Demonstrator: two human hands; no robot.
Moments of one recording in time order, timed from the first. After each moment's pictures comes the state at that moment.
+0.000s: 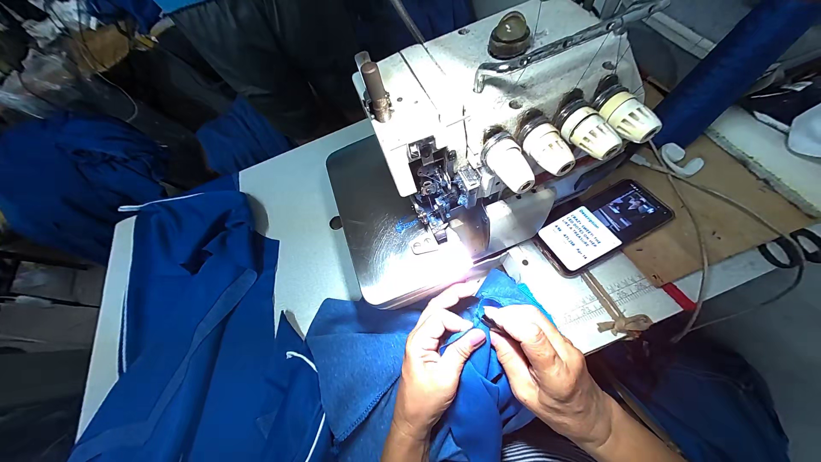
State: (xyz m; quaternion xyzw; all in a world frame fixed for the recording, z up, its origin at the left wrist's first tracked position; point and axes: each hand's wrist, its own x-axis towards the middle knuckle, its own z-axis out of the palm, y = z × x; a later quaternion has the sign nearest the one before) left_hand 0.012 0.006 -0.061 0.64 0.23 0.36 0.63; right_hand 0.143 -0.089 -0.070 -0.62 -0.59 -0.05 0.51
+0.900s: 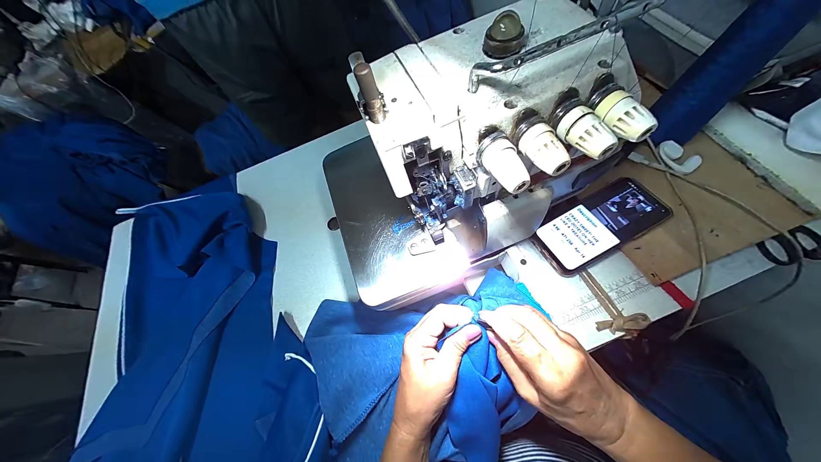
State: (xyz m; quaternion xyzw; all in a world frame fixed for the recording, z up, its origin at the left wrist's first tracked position) left_hand 0.013 0.005 -0.061 0.62 0.26 0.36 0.65; right_hand 0.156 -0.095 -0.059 -0.62 -0.66 -0.05 0.42
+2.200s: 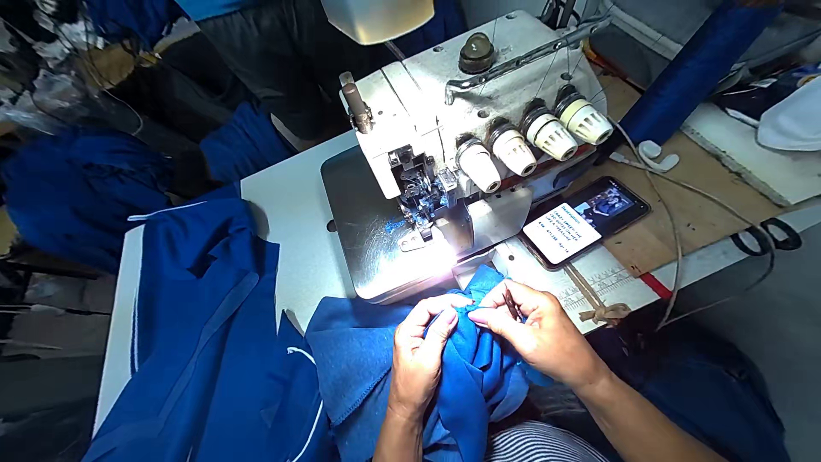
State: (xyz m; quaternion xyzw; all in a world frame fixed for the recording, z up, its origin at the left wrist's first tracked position) left_hand 0.013 0.005 -0.060 0.62 0.26 0.37 0.64; right_hand 0.167 -0.085 -0.047 -0.63 -0.43 0.29 0.58
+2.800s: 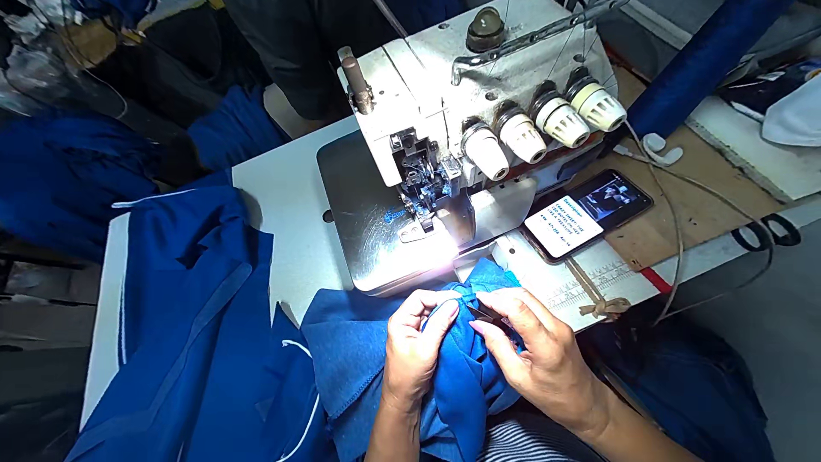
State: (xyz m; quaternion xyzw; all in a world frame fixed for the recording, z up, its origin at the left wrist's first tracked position) left_hand 0.012 0.006 -0.057 0.56 0.29 0.37 0.68; right_hand 0.143 -0.098 -0.054 -0.66 -0.56 0.02 0.51
